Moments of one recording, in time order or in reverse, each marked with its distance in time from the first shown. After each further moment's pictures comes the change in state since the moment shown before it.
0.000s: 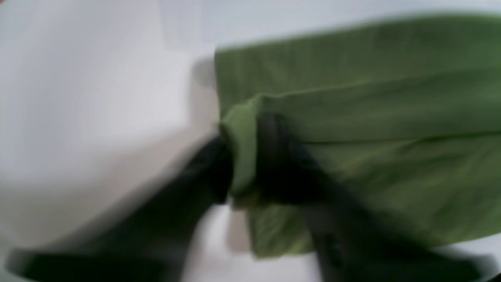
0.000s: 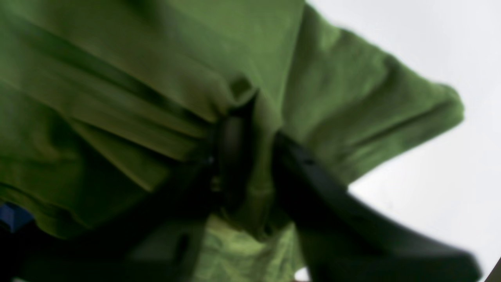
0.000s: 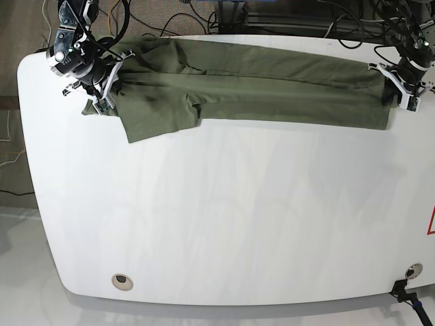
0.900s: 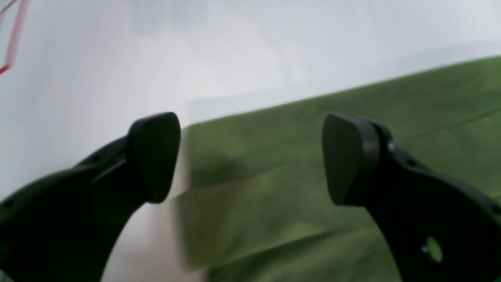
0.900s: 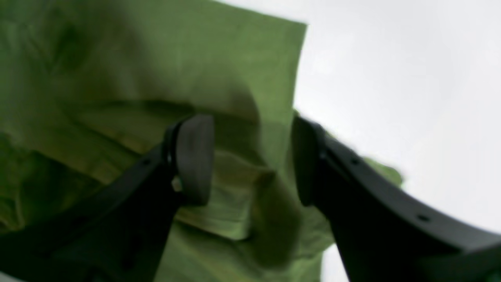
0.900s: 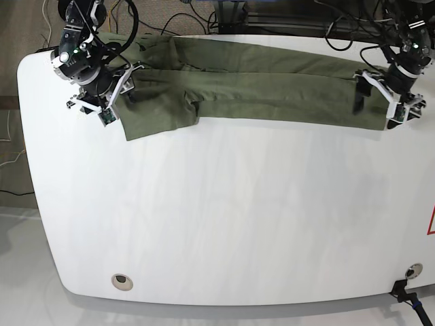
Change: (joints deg) left arm -0.3 3.5 5.1 10.1 -2.8 0.7 -0.1; right arm 1.9 -4.8 -0.1 5.6 -0.5 -0.2 2.9
